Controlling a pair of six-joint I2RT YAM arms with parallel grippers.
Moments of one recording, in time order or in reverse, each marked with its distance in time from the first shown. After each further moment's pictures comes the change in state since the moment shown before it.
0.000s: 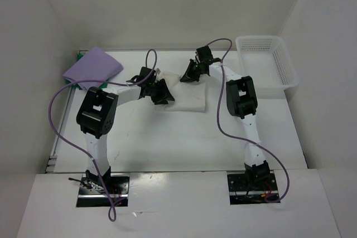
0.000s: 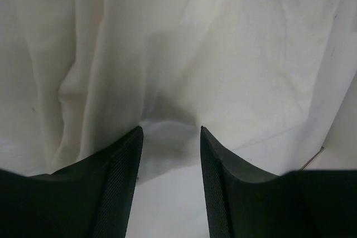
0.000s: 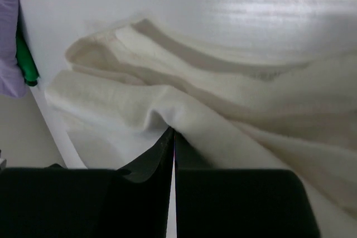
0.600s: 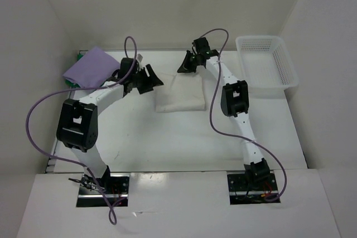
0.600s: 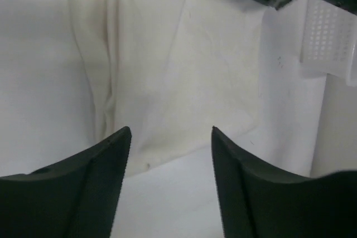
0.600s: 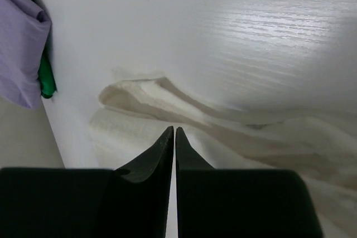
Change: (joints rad) left arm 0.097 -0.263 -0.100 0.024 -0.077 0.025; right arm 0.005 0.280 0.562 -0.224 -0.023 -0.038
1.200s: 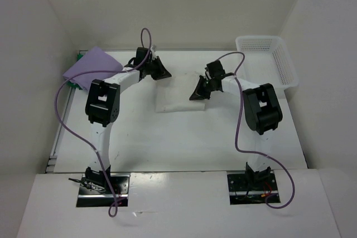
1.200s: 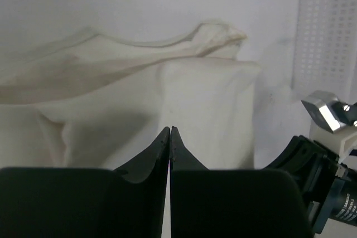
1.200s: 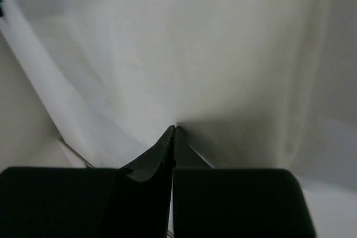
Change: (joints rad) left arm 0.007 0.482 0.513 0.024 0.129 -0.007; right arm -0.010 -0.739 -1.192 0.332 0.008 0.028
